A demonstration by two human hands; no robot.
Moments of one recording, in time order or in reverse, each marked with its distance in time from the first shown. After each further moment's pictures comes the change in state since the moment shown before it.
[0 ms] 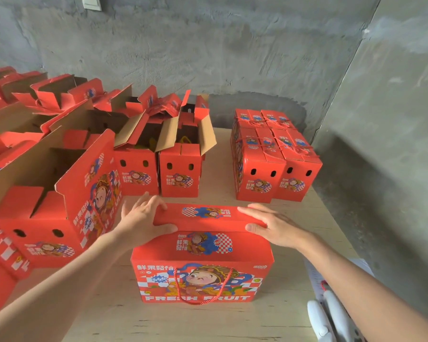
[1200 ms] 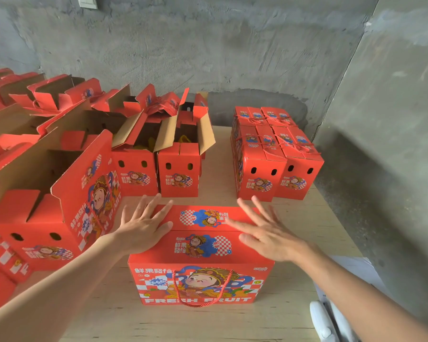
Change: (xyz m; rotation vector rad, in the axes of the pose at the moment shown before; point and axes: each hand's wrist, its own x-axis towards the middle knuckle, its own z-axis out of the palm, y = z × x) left_hand 0.005 -0.005 0.014 0.274 -0.205 0.054; right_hand -0.007 -0.012 0.021 -0.201 -0.034 -0.121
